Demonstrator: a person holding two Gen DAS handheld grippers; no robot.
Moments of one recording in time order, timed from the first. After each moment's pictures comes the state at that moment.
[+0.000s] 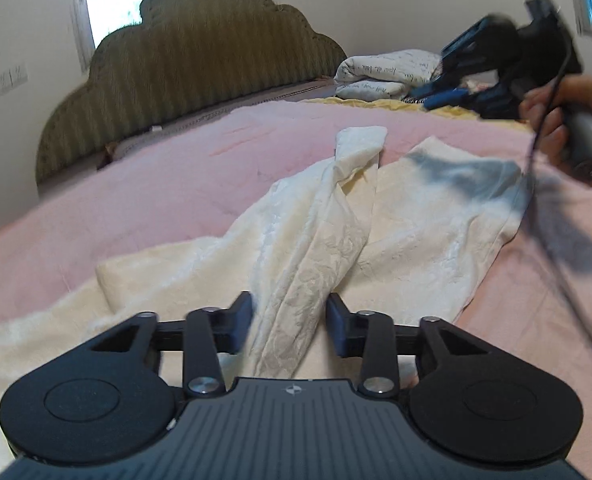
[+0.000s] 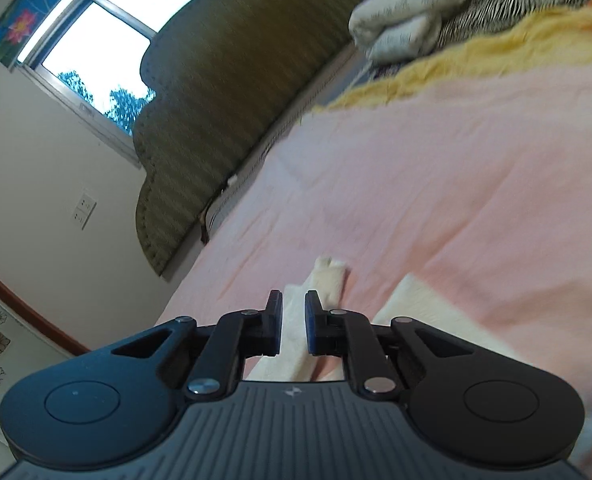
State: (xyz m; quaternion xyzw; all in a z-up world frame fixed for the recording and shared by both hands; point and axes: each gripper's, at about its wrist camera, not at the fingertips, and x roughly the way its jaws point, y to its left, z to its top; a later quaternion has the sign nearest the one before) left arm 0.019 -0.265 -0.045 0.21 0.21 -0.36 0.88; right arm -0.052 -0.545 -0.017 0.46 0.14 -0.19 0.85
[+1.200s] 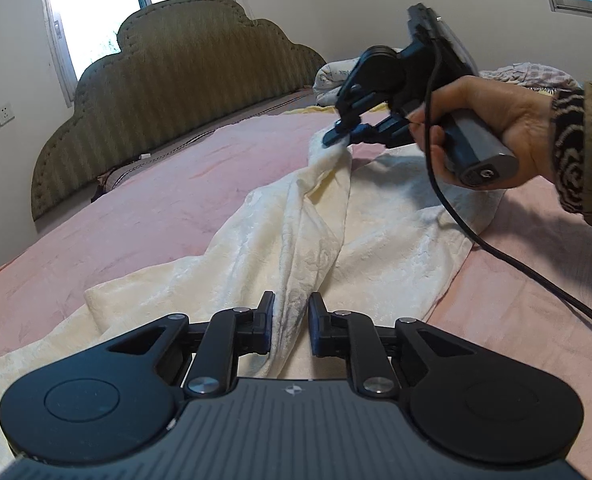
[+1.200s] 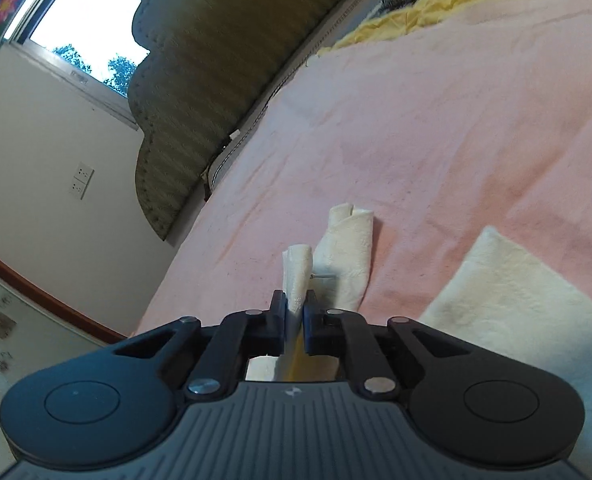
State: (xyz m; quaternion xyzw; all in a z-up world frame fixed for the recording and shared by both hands) left arm 0.013 -0.276 -0.057 0.24 0.18 -0.37 0.88; right arm 0.021 -0.543 -0.056 0.48 0.20 -0.14 0.84
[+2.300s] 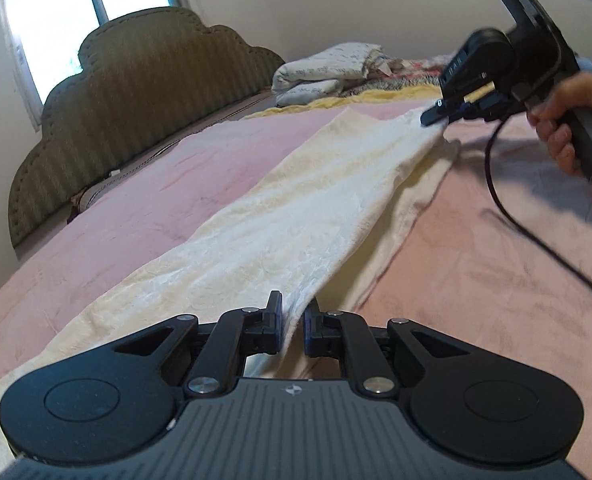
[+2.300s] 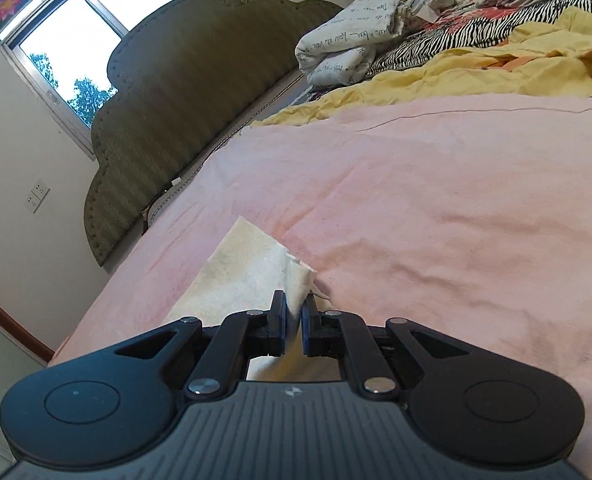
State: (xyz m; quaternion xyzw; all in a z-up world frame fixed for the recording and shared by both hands) left arm -0.013 -0.268 -0.060 0.29 0.16 -0.42 0.84; right arm -0.146 -0.518 -0.033 0.40 0.18 -0.27 0.86
